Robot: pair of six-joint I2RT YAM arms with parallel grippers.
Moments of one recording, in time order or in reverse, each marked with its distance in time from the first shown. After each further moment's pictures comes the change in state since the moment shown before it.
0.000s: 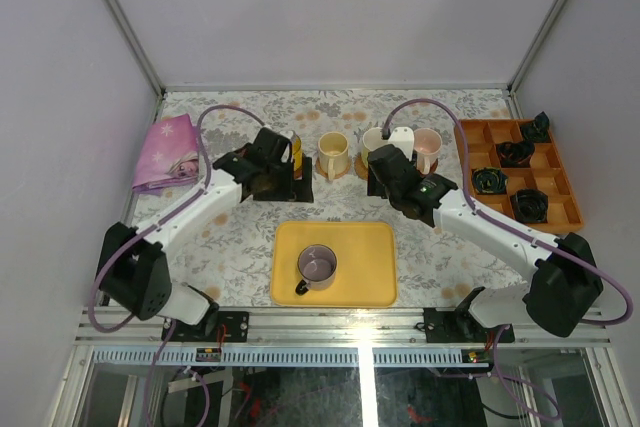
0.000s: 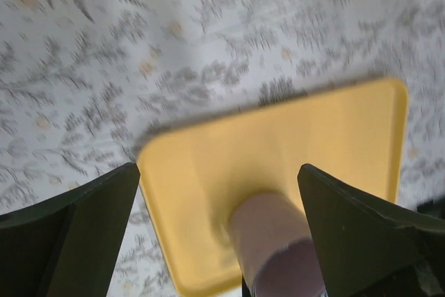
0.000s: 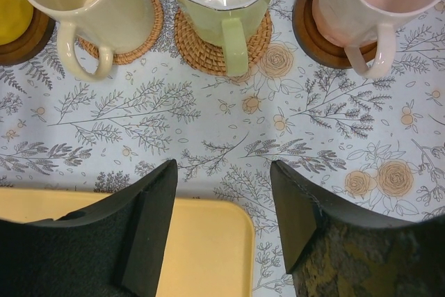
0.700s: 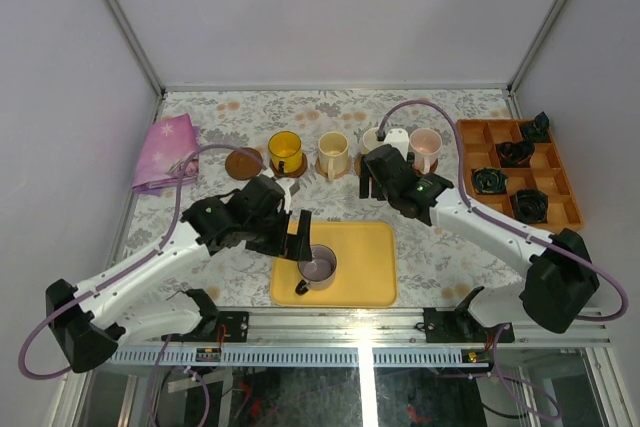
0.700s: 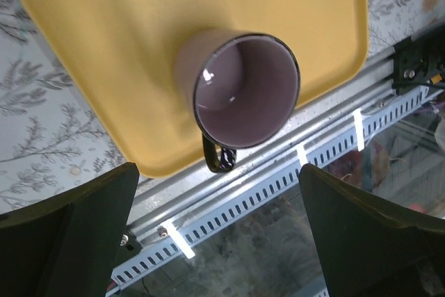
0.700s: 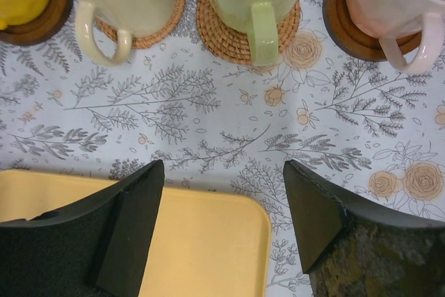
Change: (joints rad) left arm -0.283 -0.416 -0.183 -0.270 0.090 -0.105; right arm -0.002 0.034 0.002 0.008 -0.075 0.010
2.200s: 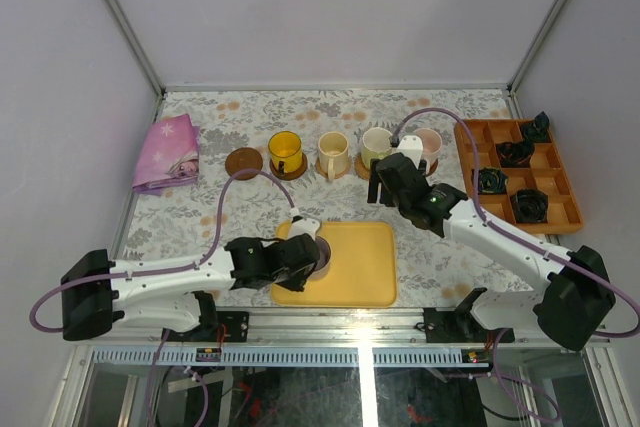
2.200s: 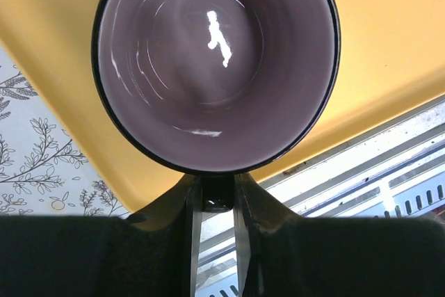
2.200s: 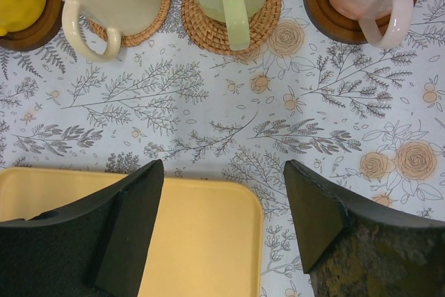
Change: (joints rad) left arm -0.428 0.075 -0.269 0.258 -0.386 -0.191; right arm -0.001 -0.125 -0.089 0.006 0.022 0.052
